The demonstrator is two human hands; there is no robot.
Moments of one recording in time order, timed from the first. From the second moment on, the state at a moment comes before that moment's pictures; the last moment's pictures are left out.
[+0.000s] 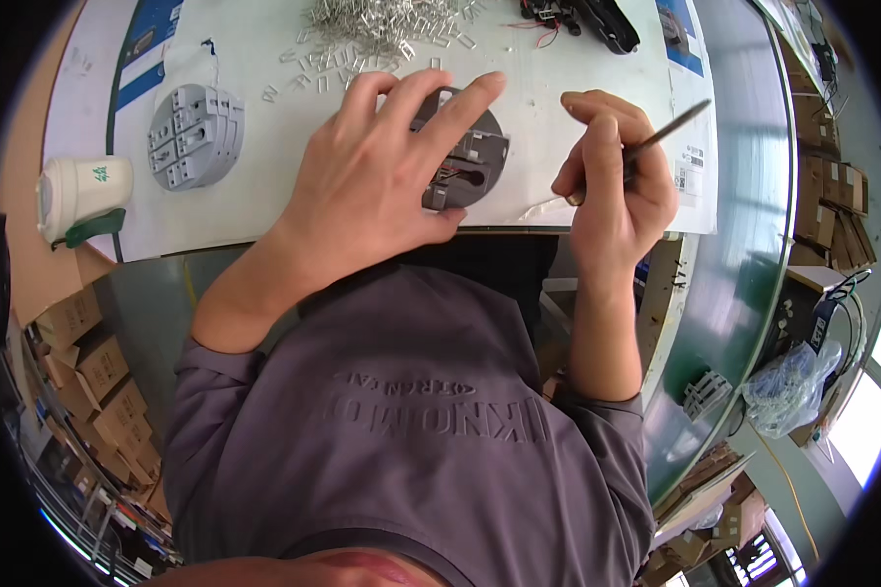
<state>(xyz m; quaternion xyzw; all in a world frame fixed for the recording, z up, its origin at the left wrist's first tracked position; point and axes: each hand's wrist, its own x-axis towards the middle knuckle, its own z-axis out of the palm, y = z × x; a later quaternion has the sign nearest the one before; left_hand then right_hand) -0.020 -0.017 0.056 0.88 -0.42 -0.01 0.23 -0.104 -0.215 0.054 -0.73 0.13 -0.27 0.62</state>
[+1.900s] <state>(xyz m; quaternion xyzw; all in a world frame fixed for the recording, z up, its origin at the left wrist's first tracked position) -0.014 0.023 -0.003 0.78 -0.33 -0.01 0.53 -0.053 -0.184 0.123 -0.93 -0.10 0.20 0.30</state>
